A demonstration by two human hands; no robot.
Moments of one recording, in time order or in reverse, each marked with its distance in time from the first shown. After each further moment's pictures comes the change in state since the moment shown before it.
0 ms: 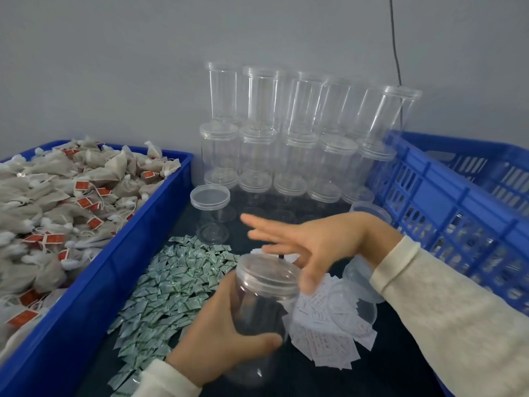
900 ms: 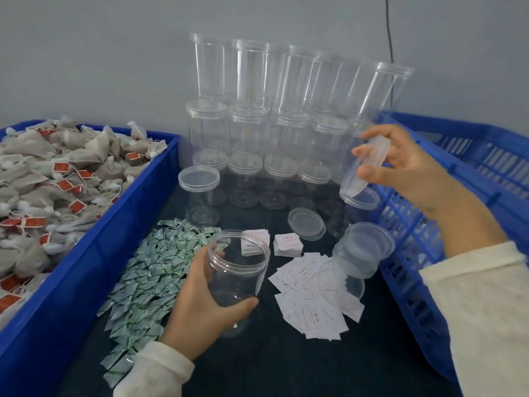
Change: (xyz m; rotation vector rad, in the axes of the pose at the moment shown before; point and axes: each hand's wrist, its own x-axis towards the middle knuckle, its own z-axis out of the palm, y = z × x) left_hand 0.003 -0.034 0.000 0.054 0.311 0.090; right_hand -0.095 0.030 -0.029 -0.028 1.103 -0.187
